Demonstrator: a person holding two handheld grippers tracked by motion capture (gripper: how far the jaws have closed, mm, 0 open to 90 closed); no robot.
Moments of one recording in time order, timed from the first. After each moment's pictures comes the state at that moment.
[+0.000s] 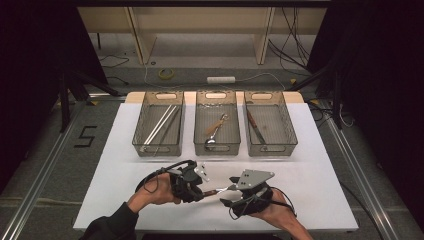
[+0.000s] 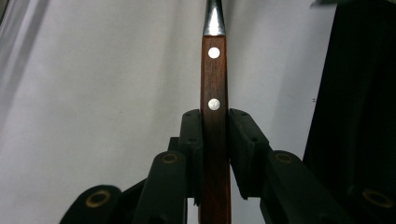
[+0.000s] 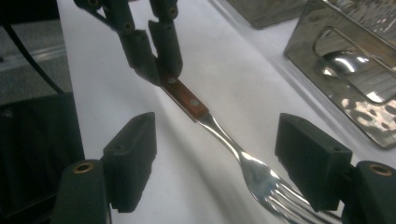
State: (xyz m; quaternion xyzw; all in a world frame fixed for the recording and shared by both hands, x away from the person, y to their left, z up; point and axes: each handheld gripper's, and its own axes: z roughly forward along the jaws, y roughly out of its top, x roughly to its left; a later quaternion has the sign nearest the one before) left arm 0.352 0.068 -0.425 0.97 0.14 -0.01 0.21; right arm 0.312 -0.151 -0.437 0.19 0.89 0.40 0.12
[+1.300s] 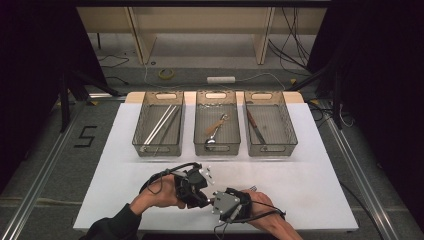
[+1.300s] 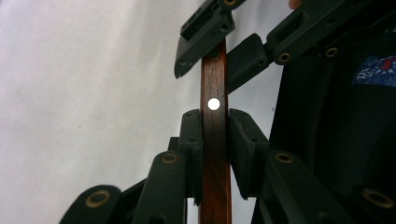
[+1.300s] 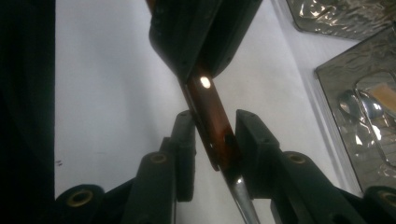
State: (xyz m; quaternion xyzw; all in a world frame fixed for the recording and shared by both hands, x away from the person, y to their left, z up) left arm 0.345 0.057 -0.421 0.97 0.14 -0.05 0.22; right arm 0.295 -0.107 -0.460 0.02 0.93 0.28 0.24
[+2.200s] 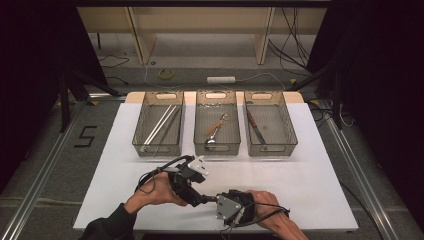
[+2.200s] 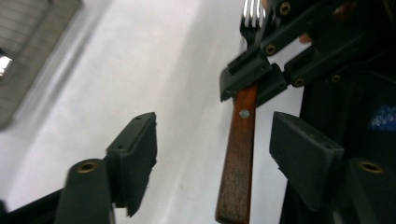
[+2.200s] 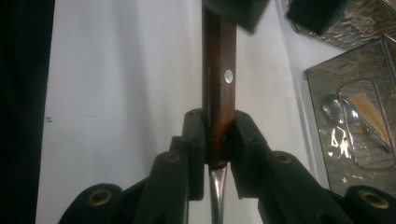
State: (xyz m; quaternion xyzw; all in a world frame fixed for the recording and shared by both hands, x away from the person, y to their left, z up) left arm 0.348 0.073 -0.406 0.94 0.17 0.01 0.31; right arm 0.290 -0.115 -0.457 -0.03 0.93 0.25 0.27
